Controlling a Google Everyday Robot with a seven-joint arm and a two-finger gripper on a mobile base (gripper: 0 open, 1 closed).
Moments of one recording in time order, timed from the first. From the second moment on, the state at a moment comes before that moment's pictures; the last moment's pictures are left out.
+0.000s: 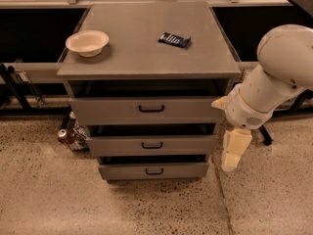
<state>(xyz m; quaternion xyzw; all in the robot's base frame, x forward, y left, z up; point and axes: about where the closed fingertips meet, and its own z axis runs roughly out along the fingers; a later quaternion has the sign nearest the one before) 0.473 -0.170 0.791 -0.68 0.72 0.06 0.14</state>
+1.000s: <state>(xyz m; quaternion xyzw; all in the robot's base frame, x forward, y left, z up) 0.520 -0.157 0.762 -0.73 0.67 0.02 0.15</state>
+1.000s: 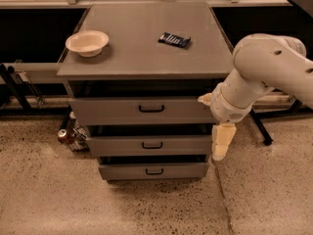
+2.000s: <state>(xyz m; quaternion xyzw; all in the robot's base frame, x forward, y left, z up) 0.598 -0.148 0.718 -0.74 0.65 0.02 0.16</state>
